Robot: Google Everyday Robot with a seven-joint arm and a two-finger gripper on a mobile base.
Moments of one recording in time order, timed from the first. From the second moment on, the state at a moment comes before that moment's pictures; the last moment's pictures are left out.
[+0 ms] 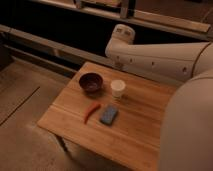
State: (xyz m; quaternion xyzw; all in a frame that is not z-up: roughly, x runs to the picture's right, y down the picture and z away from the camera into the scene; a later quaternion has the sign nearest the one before) arm 0.100 -0.198 0.746 0.12 -0.01 0.76 0.64
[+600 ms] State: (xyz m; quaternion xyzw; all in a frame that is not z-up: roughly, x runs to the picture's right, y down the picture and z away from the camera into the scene) arm 0.109 -0.157 0.770 0.10 0.03 0.76 0.64
